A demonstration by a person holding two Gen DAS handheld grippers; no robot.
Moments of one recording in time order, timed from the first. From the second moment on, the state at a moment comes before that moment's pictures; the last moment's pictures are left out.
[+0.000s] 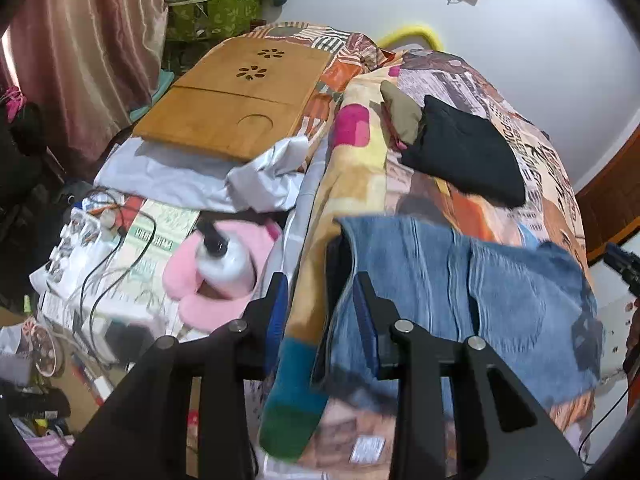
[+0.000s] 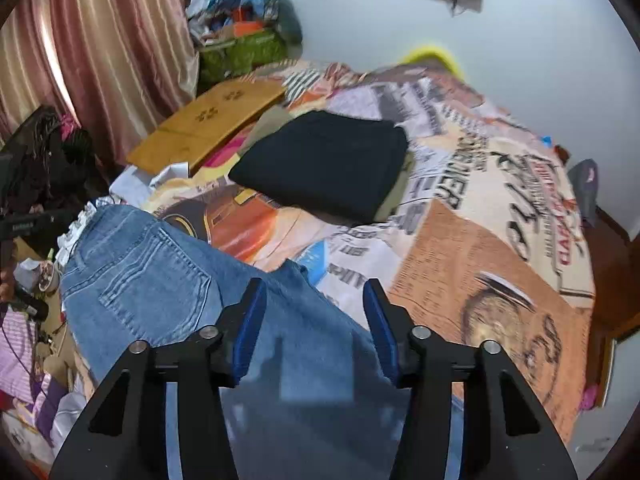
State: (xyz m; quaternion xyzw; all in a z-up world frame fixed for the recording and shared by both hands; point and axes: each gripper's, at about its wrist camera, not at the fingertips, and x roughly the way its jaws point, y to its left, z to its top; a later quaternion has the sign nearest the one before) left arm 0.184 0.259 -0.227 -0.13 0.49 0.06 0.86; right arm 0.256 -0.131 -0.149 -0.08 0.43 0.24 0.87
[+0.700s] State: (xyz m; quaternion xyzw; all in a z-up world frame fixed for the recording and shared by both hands) left arm 0.133 0.187 -0.307 -0.14 0.51 0.00 0.85; right arm 0.151 -0.241 -0.186 0.01 0.45 0.08 0.89
